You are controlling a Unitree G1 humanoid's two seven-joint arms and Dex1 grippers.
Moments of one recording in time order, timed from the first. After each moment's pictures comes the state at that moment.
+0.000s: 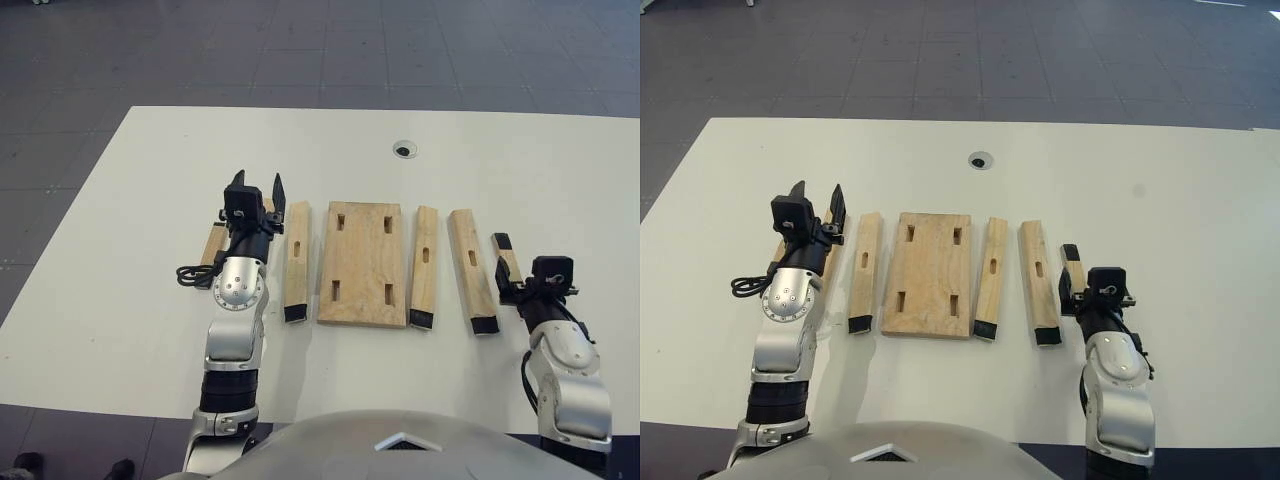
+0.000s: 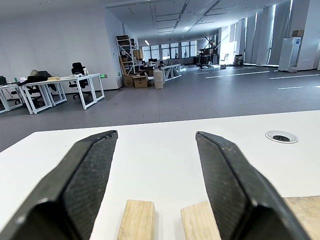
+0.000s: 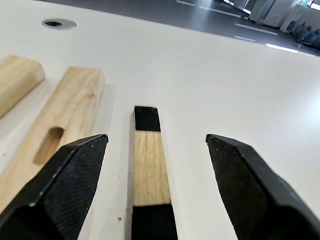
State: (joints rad) left arm 0.01 0.06 0.00 -0.21 0.06 0.12 0.00; right arm 0.35 -0.19 -0.21 -0.44 0.03 0.48 0.17
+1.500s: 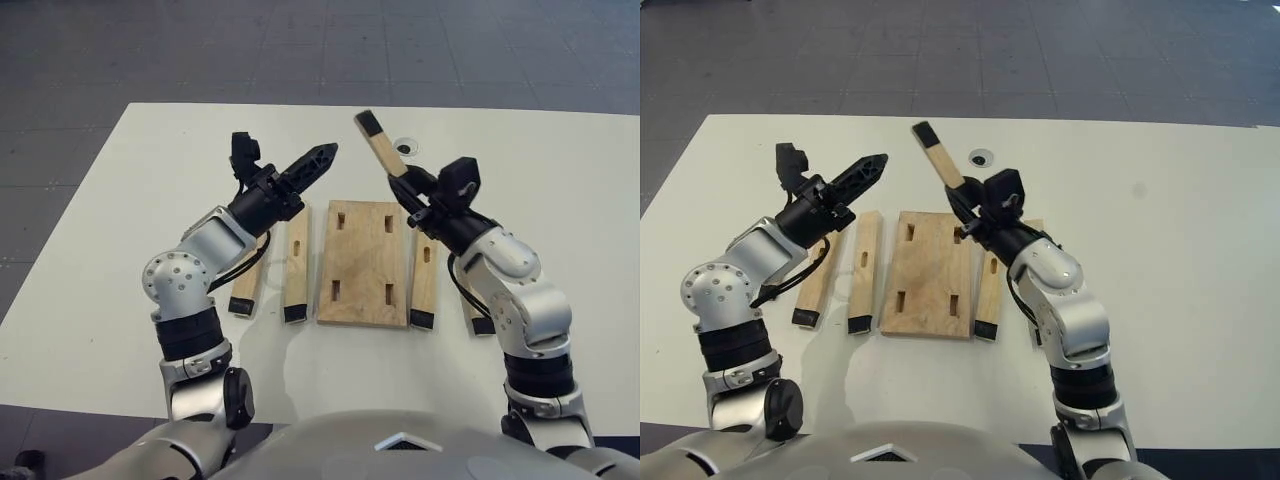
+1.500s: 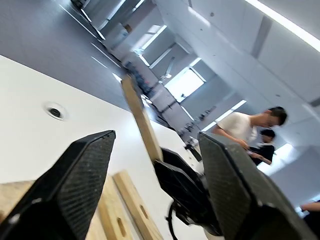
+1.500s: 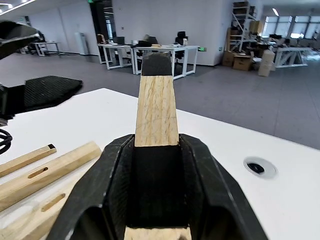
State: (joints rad) left arm -0.33 0.17 0.35 -0.18 -1.23 1.12 -0.30; right arm -0.22 -0.21 0.17 -0.39 0.26 0.51 0.35
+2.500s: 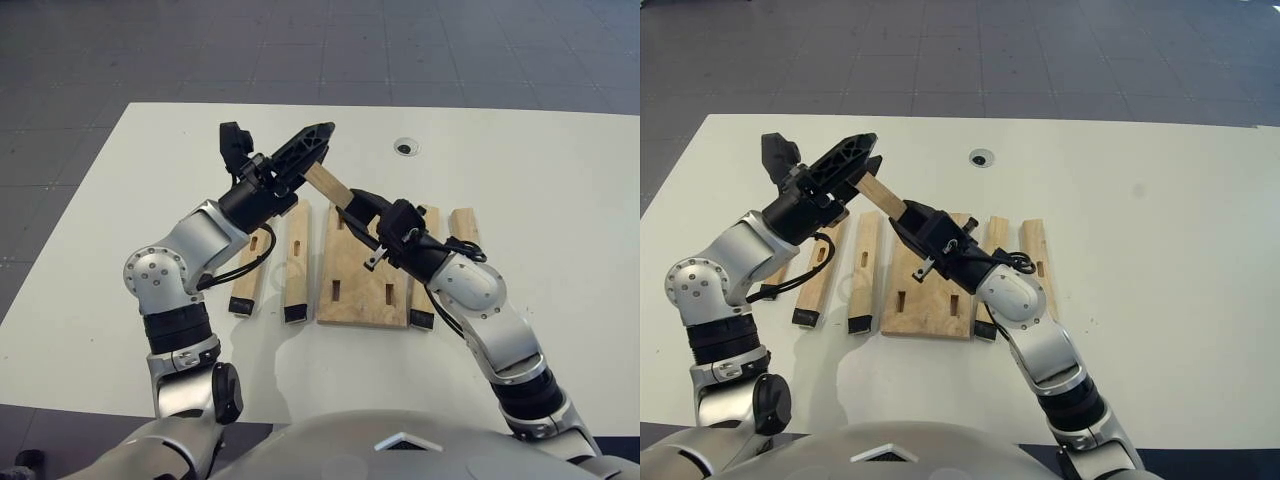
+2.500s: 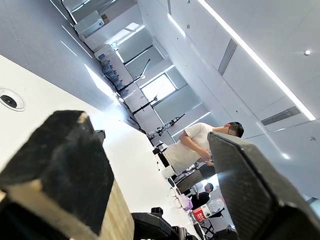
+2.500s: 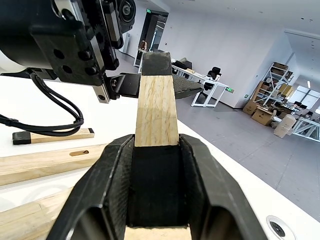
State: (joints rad) left arm -0.34 0.22 0.34 -0.10 -1.51 1.05 -0.15; right arm -0.11 -0.25 0.41 -0.48 0.00 0.28 0.40
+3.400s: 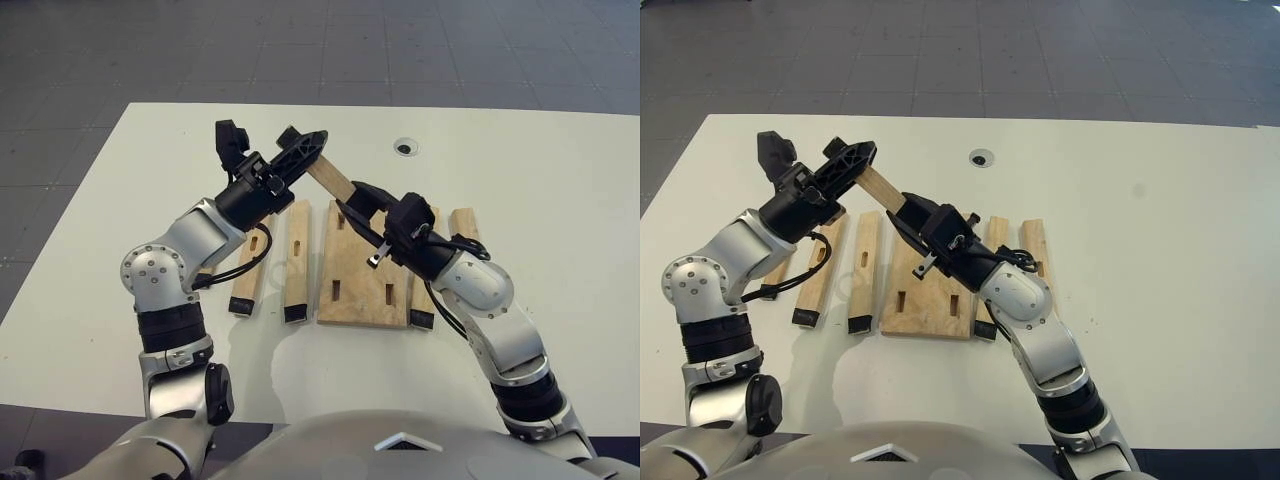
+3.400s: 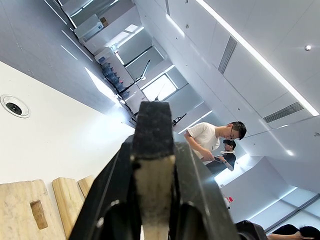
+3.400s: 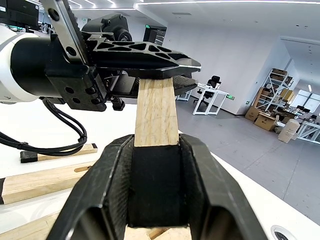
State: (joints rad) left arm -0.34 0.26 0.30 -0.08 -1.47 0.99 -0.23; right arm -0.11 -0.23 0.37 -0.51 0.05 0.30 0.42
